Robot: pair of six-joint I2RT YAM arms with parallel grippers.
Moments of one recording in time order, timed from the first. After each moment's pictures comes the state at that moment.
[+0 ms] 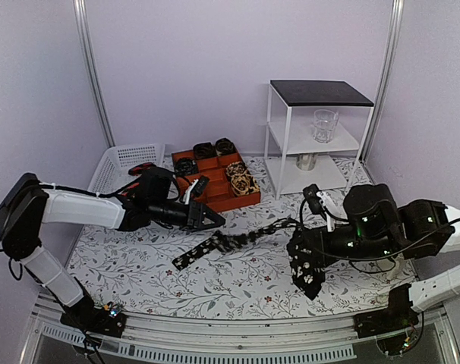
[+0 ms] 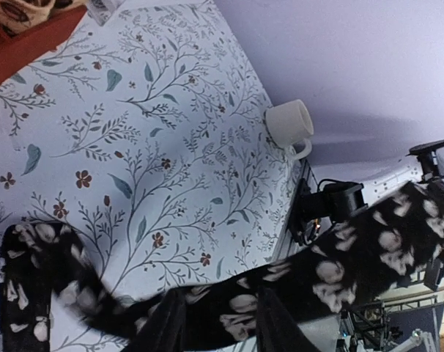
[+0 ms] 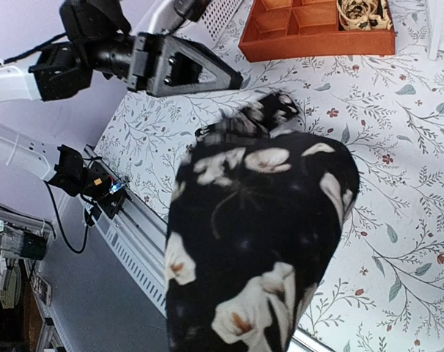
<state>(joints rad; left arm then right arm) -0.69 1.55 0.79 0.27 0.68 -0.65 1.30 0.98 0.91 -0.55 0.19 0.78</state>
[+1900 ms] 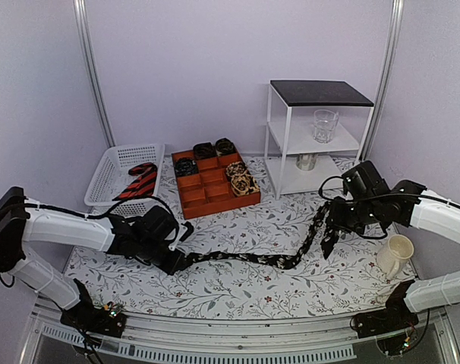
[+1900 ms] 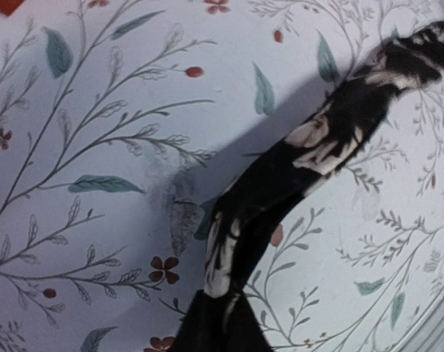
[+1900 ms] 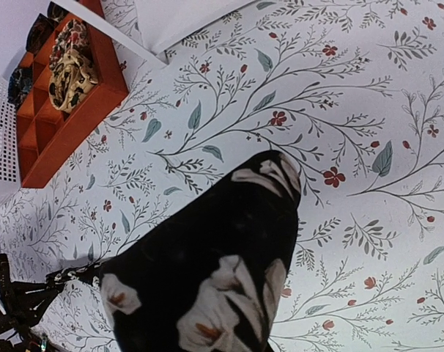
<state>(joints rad) -0.87 1.43 0.63 -0.28 0.03 -0.33 0.65 1.12 0.87 -0.68 0.14 0.88</state>
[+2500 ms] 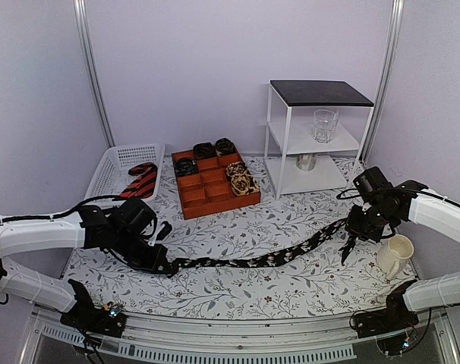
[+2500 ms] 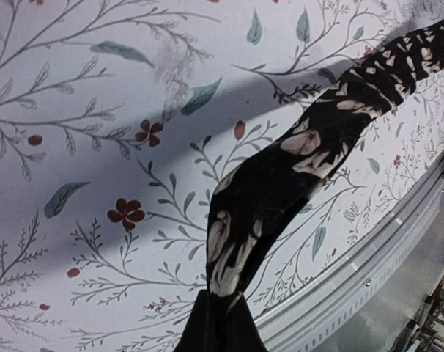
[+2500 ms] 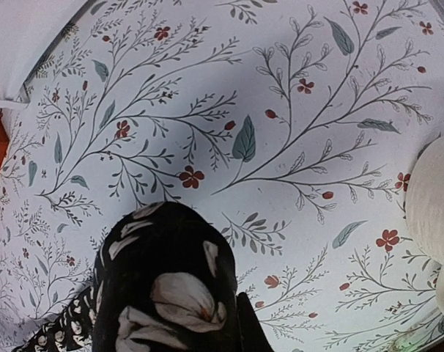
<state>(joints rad) -0.79 1.18 0.66 -0.61 0.26 -0.60 0.43 1.15 0.82 -0.83 0.14 0.91</state>
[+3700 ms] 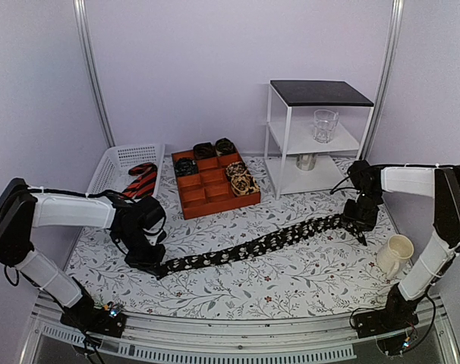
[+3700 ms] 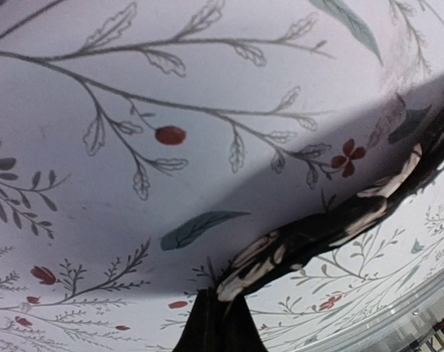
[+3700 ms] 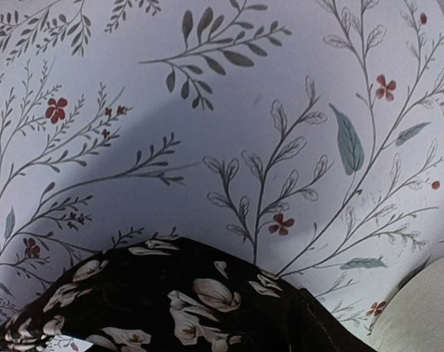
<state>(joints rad) -0.64 1.51 0.77 -0.76 0.19 -0.53 0.18 1.64 1.02 -0.76 0.13 0.62</state>
